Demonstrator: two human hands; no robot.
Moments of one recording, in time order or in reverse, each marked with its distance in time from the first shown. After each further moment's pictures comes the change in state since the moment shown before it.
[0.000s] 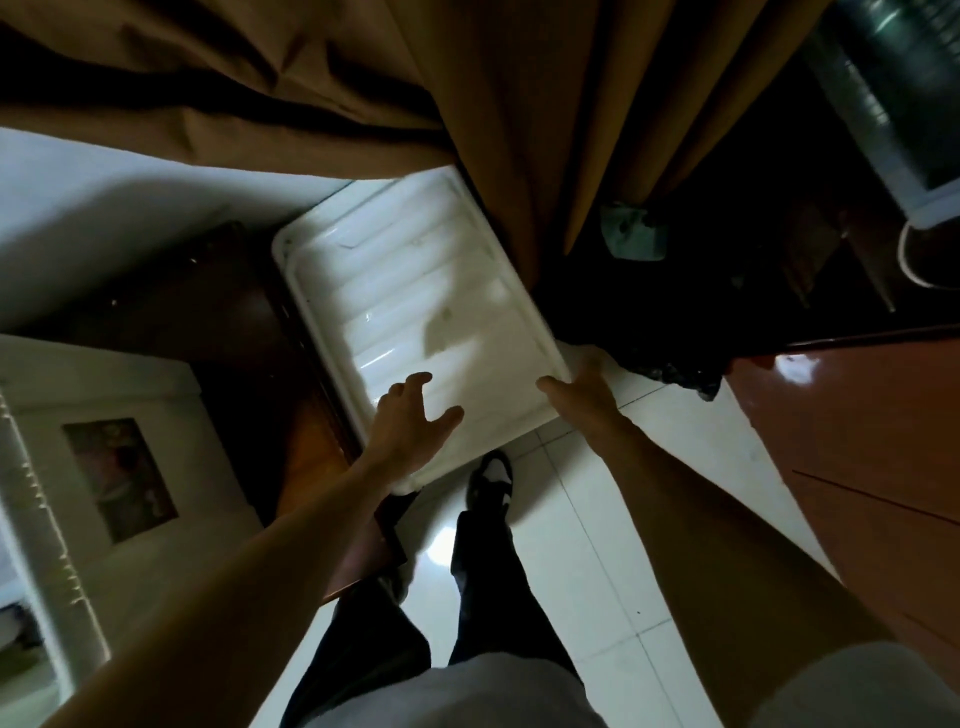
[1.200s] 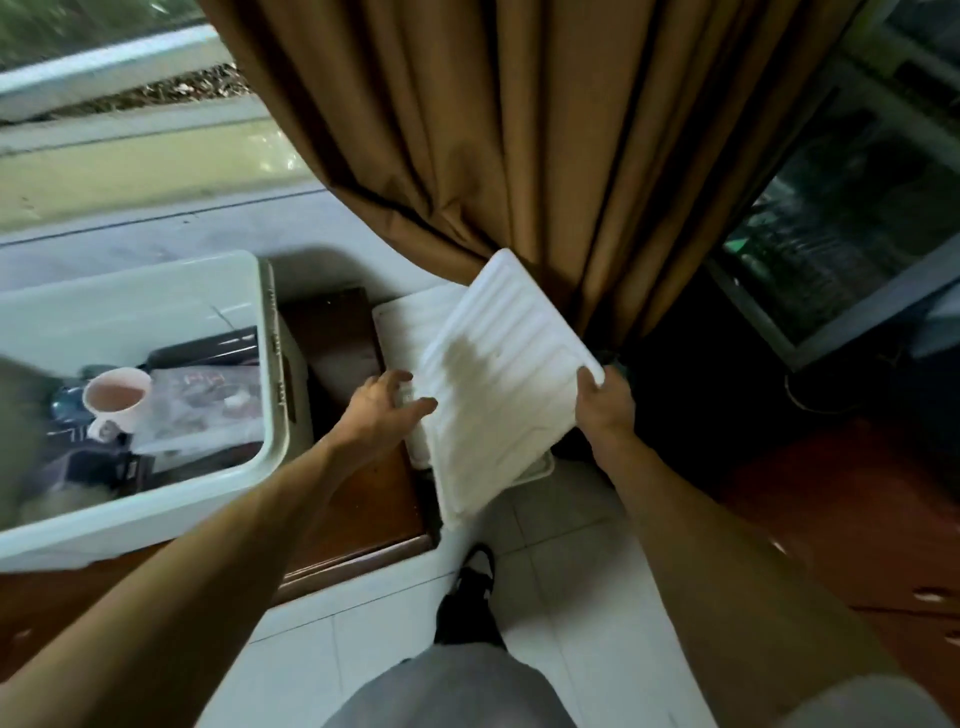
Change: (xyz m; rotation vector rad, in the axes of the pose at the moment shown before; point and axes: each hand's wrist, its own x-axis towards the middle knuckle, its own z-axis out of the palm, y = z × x) left_hand -0.185 -0.055 -0.102 -0.146 0.262 0.194; right_hand -0.212 0.002 -0.018 0.118 0.411 -0.550
